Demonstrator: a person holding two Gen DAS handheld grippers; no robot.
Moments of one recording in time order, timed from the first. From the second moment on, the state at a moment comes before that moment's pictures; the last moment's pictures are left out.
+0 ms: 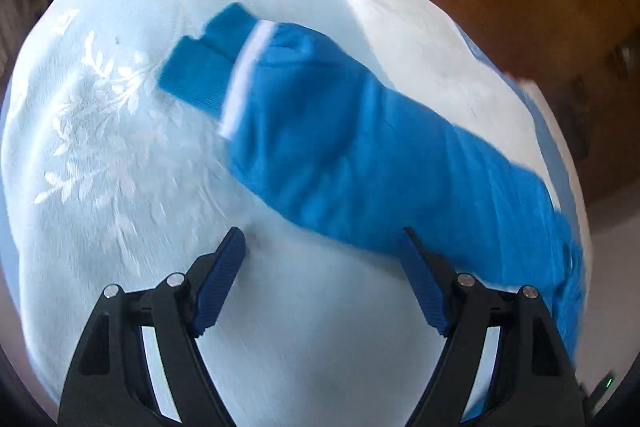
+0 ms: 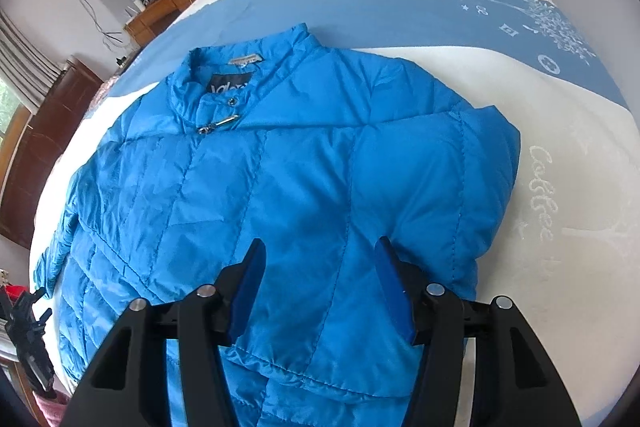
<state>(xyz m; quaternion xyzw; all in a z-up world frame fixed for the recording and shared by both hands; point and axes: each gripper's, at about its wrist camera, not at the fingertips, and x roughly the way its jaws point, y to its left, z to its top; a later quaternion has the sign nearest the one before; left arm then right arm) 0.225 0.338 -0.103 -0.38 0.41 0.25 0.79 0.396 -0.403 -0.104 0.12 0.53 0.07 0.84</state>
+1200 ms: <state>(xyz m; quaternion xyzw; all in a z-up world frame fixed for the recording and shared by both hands) 0.374 0.057 0.046 -0.18 0.30 -0.08 0.93 0.376 -0.413 -0.093 0.12 0.52 0.08 0.84</state>
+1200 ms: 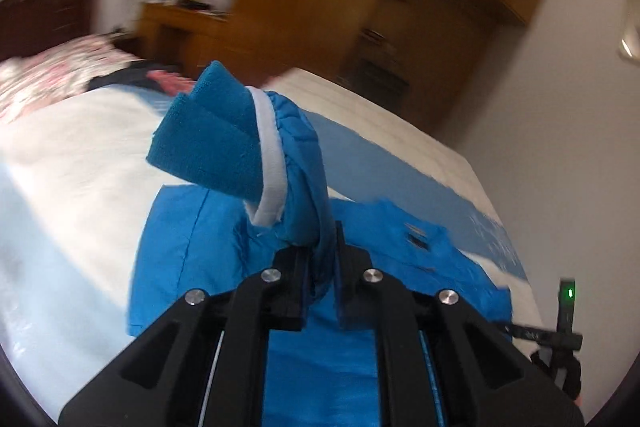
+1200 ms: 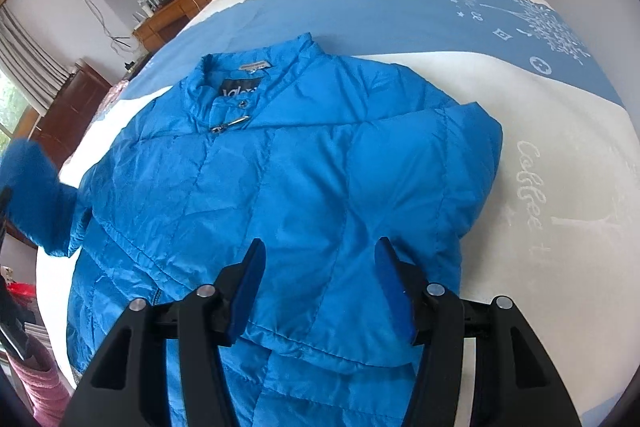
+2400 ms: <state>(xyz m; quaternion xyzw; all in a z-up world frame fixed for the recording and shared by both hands) 0.415 0.004 -0.047 -0.06 0.46 -0.11 0.88 0.431 -0.359 -0.094 0.18 0.55 0.17 0.80</state>
